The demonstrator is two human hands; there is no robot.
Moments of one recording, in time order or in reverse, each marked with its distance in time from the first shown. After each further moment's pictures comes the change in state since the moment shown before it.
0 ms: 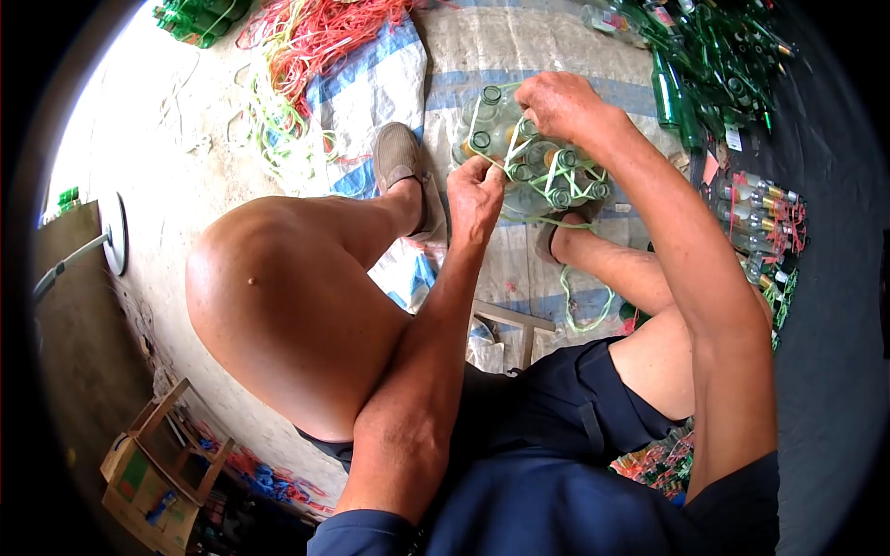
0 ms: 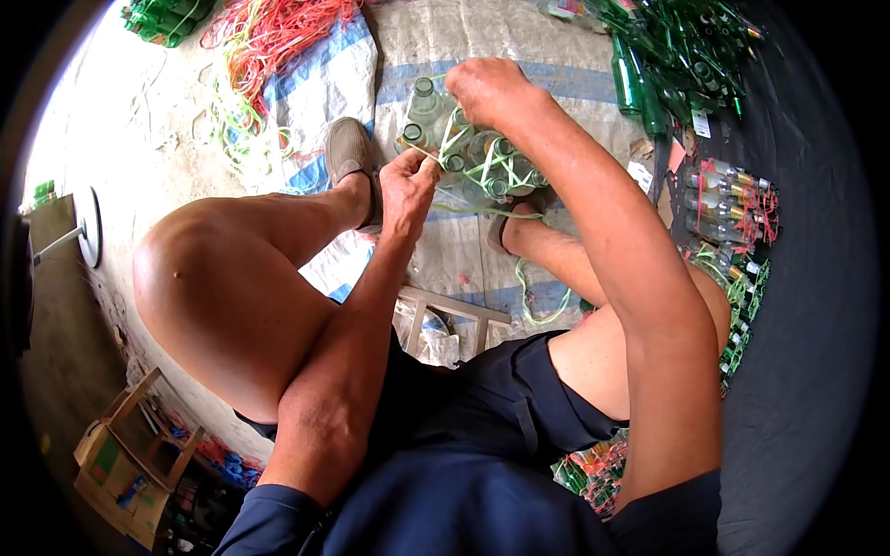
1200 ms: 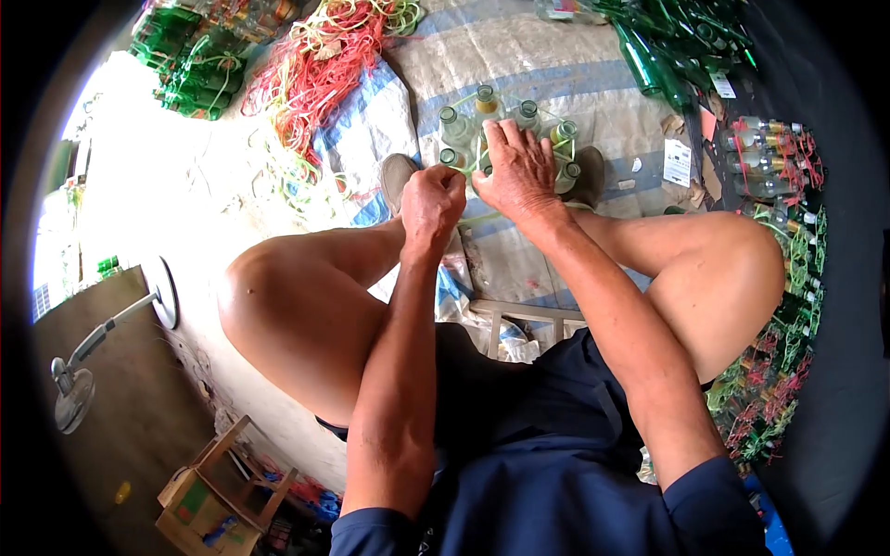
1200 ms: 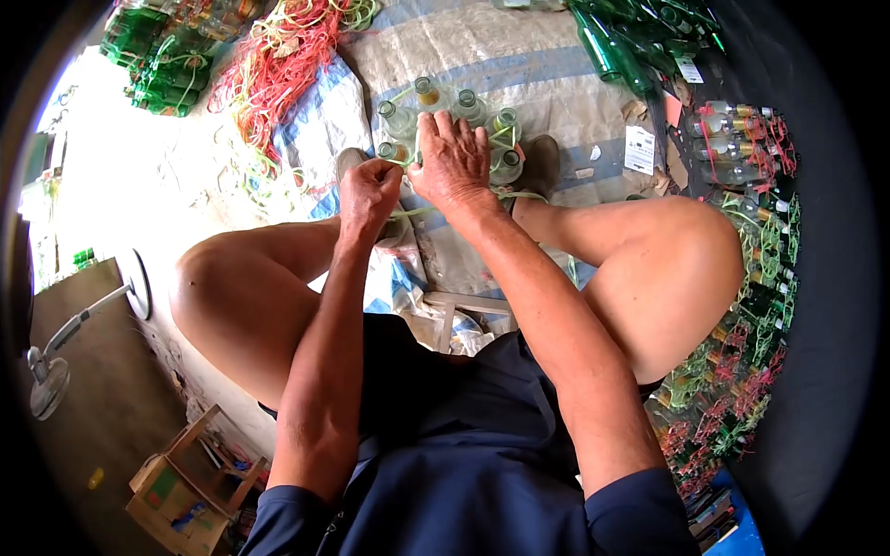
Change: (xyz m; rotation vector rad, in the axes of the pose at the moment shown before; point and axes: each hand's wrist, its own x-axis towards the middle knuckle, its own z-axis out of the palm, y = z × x) left_hand 0.001 0.053 -0.043 0.721 -0.150 0.299; right_hand -0.081 -0.104 0.057 0.244 0.539 0.530
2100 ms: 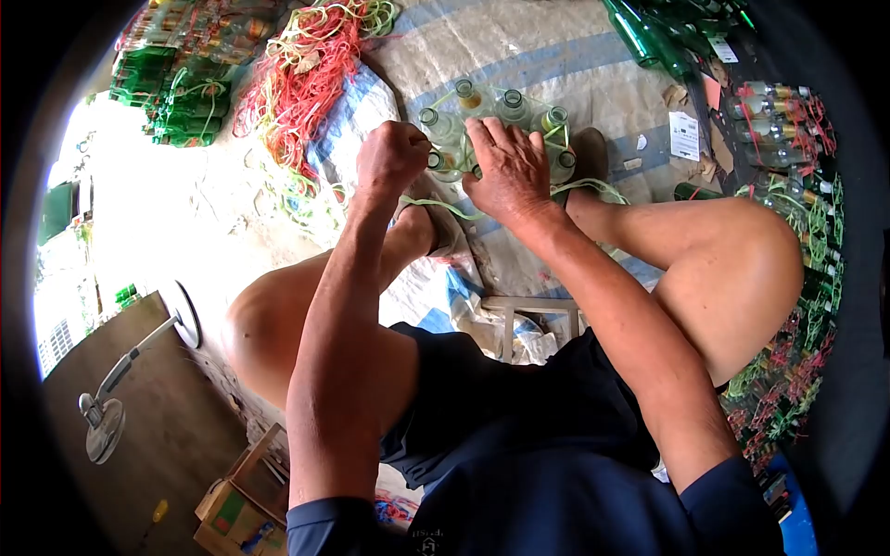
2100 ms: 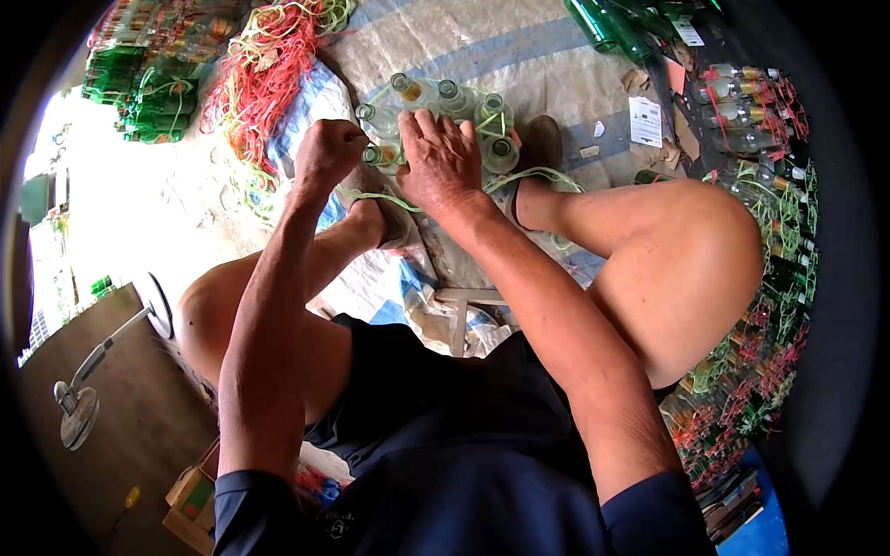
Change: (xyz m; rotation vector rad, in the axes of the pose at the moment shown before) left_hand 0.096 0.015 -0.035 0.493 -0.199 0.211; right_hand -0.004 0.008 0.001 0.113 0.028 0.009
